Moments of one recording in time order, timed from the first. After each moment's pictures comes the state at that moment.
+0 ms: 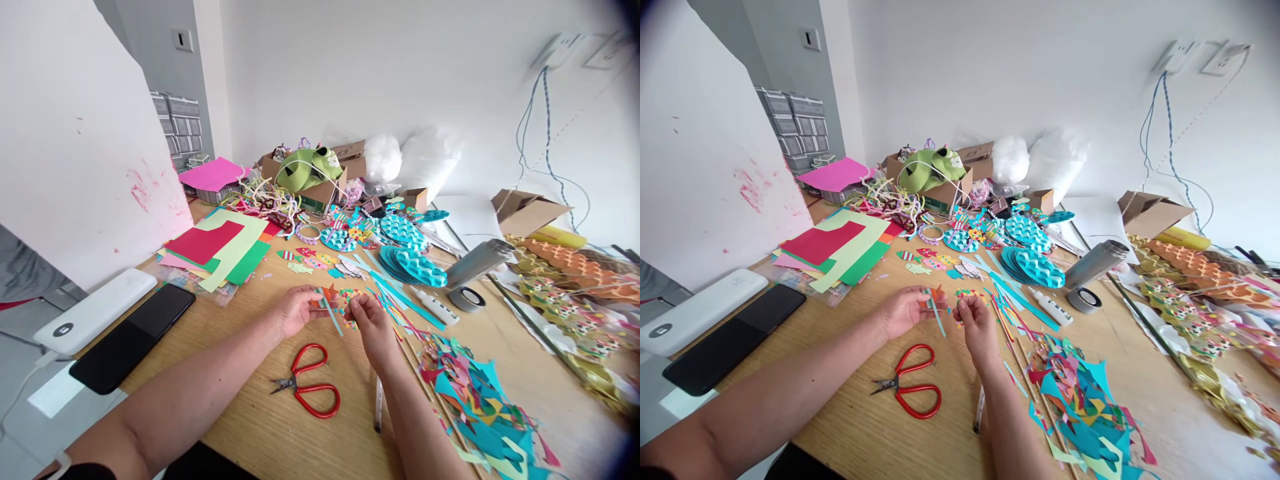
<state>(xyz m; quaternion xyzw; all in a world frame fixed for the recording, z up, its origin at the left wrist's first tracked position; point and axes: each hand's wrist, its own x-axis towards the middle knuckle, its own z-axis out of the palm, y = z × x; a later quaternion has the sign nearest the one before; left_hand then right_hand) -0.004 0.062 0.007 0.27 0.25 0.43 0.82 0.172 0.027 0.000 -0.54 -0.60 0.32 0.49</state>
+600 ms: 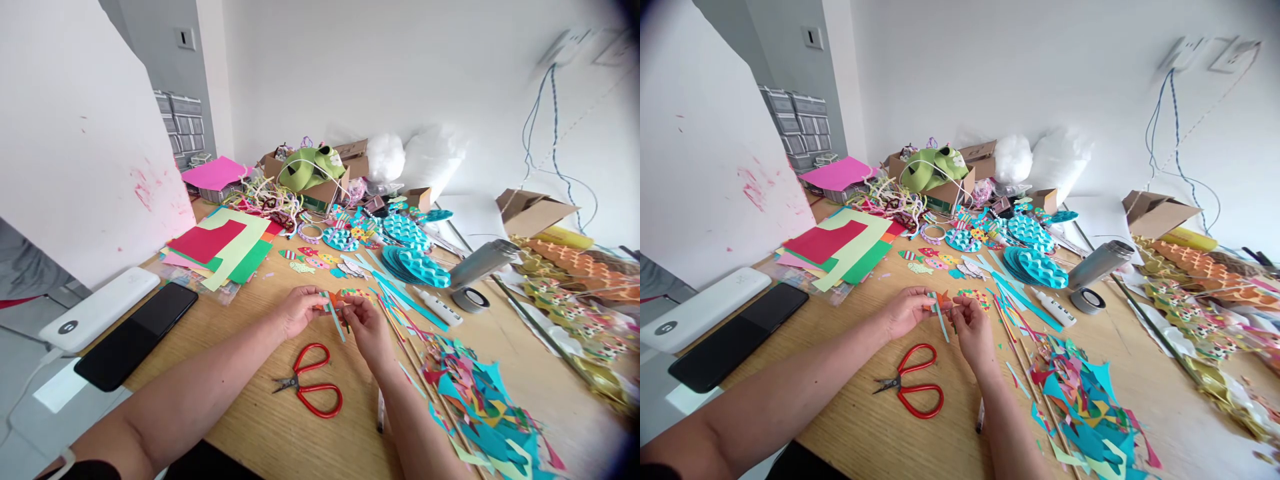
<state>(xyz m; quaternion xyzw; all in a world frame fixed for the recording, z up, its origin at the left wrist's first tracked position) 0.001 0.061 0.005 0.31 0.26 0.45 0.80 0.159 0.024 -0.002 -0.54 -0.51 0.42 0.52</state>
